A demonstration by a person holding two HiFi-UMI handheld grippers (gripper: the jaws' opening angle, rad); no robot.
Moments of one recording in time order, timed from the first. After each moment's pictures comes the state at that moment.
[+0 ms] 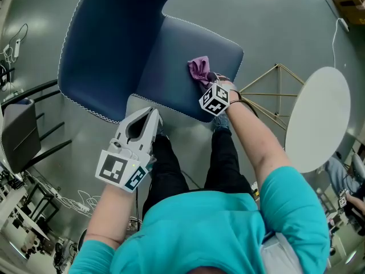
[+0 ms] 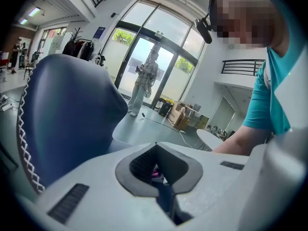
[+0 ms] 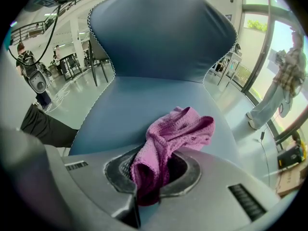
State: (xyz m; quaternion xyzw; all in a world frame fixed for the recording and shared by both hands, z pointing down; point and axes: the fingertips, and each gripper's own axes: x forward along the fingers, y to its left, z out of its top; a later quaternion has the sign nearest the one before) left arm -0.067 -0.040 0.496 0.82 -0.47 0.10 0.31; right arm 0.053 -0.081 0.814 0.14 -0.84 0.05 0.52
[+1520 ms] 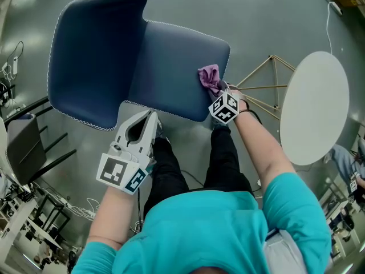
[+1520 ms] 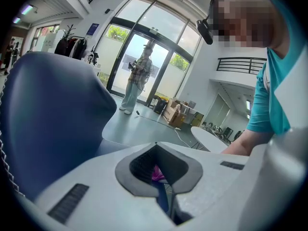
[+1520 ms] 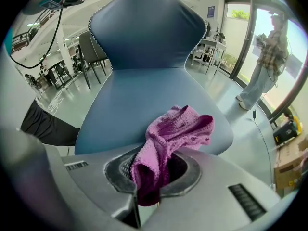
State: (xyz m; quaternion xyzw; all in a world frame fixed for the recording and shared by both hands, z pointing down) left arm -0.022 -0.044 0.492 0.83 -0.45 0.12 0.31; right arm 0.146 -0.050 0.812 0.19 -0.82 0.11 0.52
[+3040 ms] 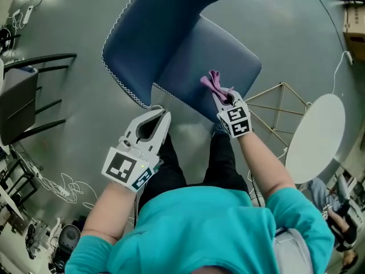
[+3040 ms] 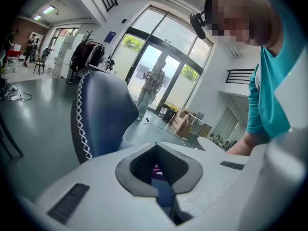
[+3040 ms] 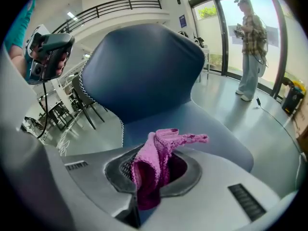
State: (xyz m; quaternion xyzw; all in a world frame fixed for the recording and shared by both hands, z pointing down) left arm -0.122 -0.001 0.467 0.80 -0.50 0.06 0.33; right arm 0.020 -0.054 0.695 0.24 -0.86 0.22 0.39
